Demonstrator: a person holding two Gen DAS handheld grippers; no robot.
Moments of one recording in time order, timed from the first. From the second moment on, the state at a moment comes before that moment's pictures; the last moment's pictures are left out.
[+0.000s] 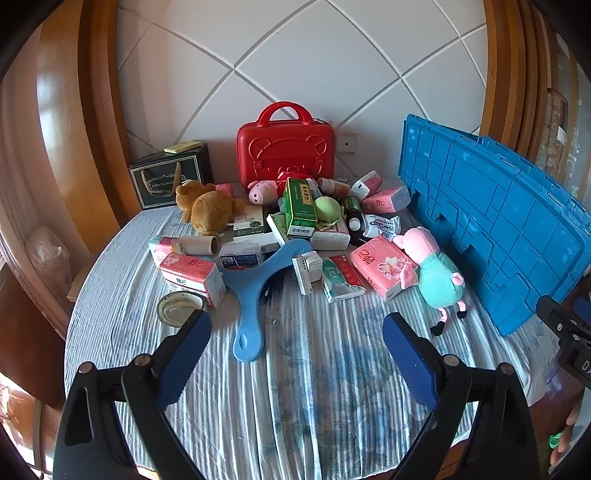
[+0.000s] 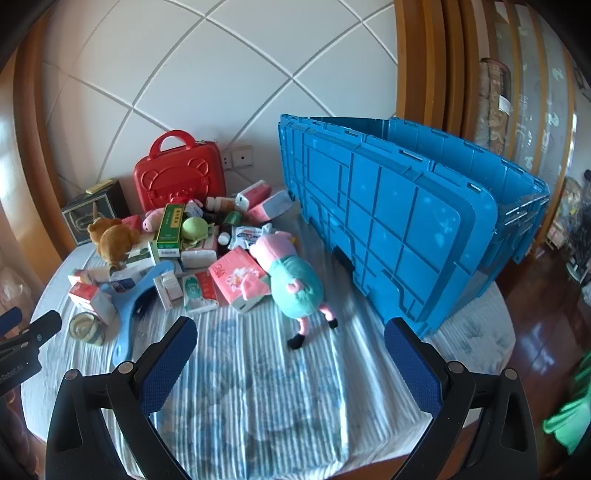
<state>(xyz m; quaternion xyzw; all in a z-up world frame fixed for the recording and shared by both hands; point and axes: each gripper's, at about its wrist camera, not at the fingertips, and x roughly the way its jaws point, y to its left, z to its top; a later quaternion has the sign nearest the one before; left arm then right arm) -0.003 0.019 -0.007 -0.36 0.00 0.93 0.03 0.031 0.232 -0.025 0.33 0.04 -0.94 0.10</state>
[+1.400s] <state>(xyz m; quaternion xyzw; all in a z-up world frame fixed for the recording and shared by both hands) -0.177 0.033 -0.145 -0.49 -0.03 0.87 -0.02 -0.137 0.145 -0.158 0.49 0.10 -0.82 0.28</state>
